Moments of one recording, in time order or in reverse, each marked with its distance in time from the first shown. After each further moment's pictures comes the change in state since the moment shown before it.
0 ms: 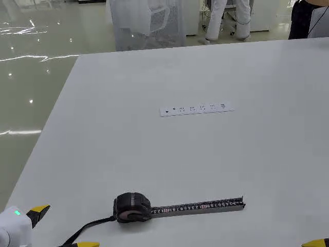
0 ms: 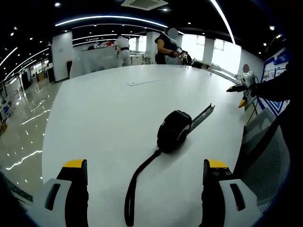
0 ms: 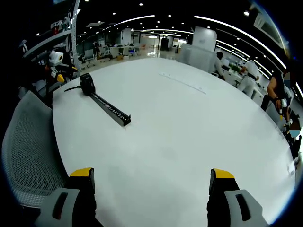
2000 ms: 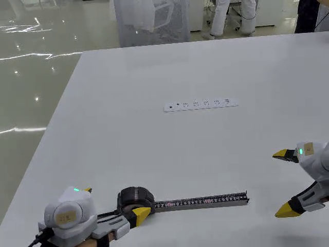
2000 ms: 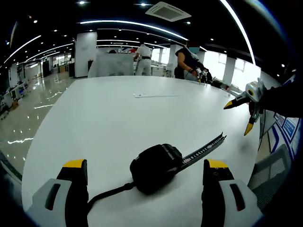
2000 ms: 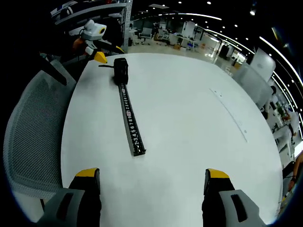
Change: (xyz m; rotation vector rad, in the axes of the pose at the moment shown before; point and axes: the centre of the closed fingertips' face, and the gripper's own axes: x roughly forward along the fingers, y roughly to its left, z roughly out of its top) left arm 0.064 -0.040 0.035 -0.208 -0.094 0.206; right arm 0.069 0.022 0.082 -0.459 0.107 0.307
